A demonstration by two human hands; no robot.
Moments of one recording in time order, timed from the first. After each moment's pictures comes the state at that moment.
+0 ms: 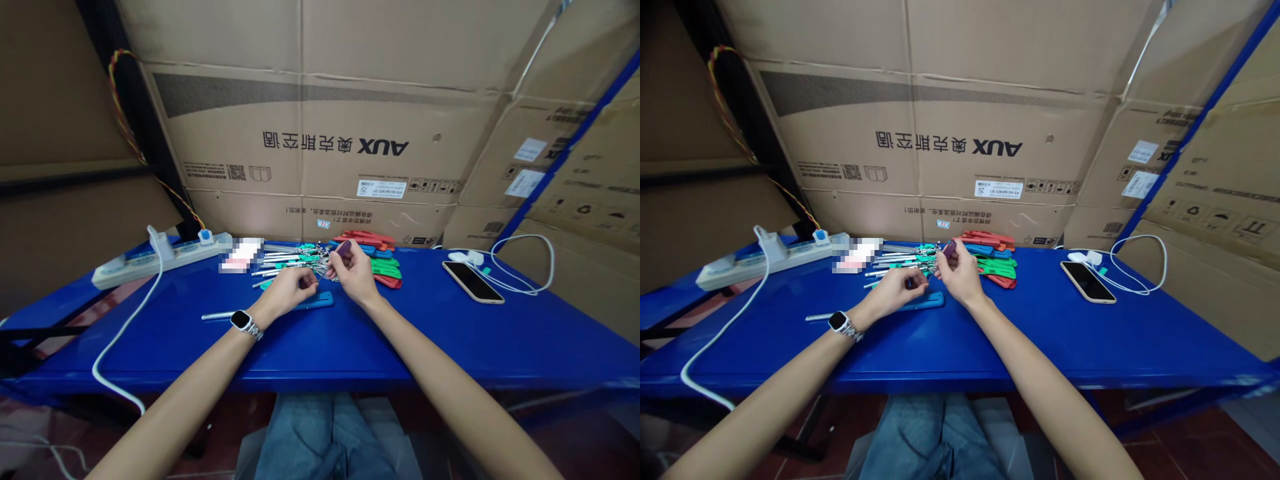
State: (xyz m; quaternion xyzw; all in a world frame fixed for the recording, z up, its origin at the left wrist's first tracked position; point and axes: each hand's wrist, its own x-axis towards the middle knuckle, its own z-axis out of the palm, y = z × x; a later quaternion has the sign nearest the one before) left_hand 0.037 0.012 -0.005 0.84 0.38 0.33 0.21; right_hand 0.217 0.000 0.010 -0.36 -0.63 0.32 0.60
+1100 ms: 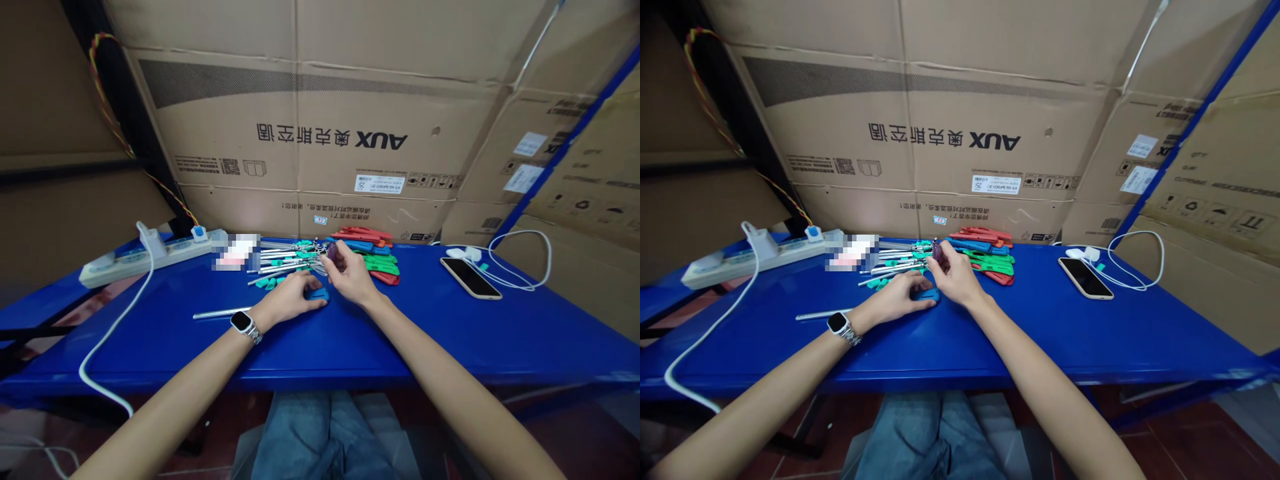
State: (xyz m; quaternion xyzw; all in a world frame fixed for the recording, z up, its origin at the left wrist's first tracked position) left_hand 0.045 0.005 -0.014 0.87 0.39 0.24 0.19; right_hand 0.225 -0.001 0.003 -0.38 -0.74 0.20 0.52
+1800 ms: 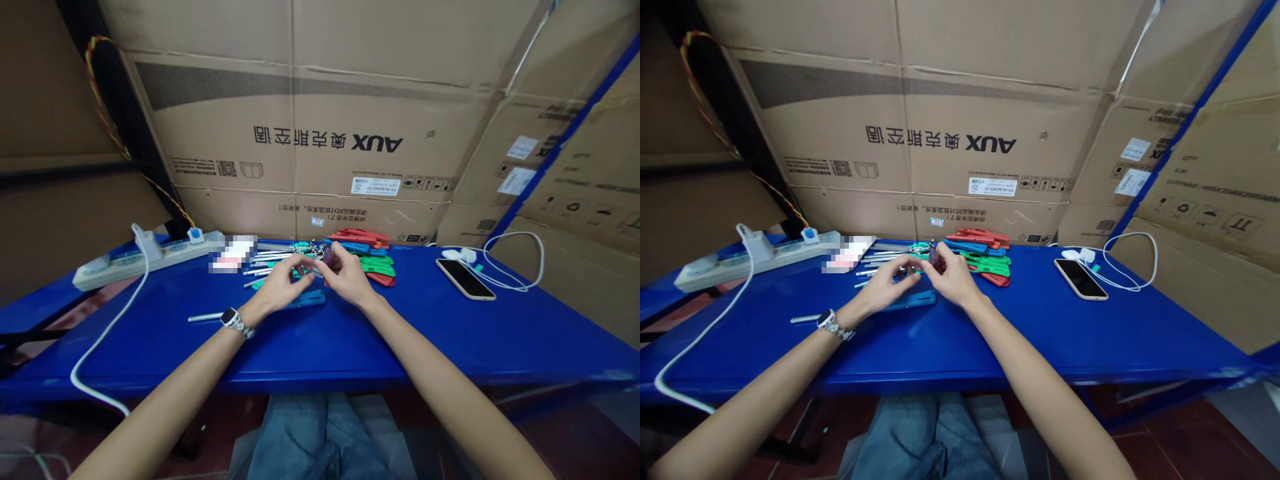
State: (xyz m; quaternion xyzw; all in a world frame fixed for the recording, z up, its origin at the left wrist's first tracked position) left_hand 0.045 0.011 0.003 0.81 0.34 0.42 0.21; right_hand 0.227 0.003 0.003 -0.38 -0.75 0.21 0.51
